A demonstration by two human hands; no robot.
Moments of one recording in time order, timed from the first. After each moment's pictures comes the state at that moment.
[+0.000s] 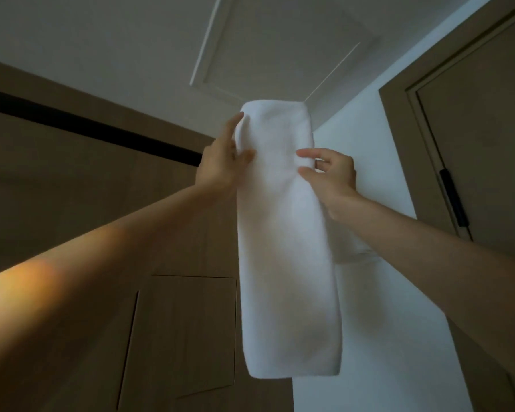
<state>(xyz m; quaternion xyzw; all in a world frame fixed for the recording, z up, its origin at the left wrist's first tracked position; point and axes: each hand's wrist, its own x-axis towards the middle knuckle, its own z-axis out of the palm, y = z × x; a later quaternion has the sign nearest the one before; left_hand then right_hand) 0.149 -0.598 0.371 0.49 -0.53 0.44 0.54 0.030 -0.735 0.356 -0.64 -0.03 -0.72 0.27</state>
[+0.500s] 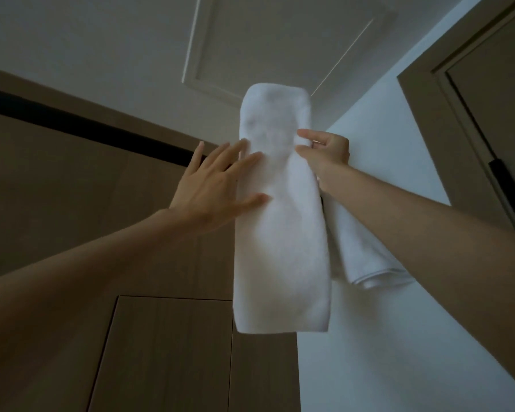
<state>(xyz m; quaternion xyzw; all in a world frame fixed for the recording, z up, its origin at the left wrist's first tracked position) 0.199 -0.642 0.369 0.58 -0.44 0.66 0.19 0.084 -0.802 0.441 -0.59 -0.06 -0.73 0.34</state>
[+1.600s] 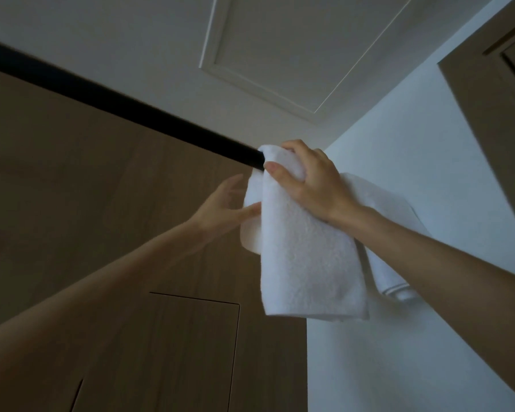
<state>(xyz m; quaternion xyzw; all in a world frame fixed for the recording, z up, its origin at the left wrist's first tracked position) 0.254 -0.687 0.348 0.54 -0.58 0.28 0.55 0.120 -0.813 0.395 -0.74 -0.11 -0.66 -0.08</state>
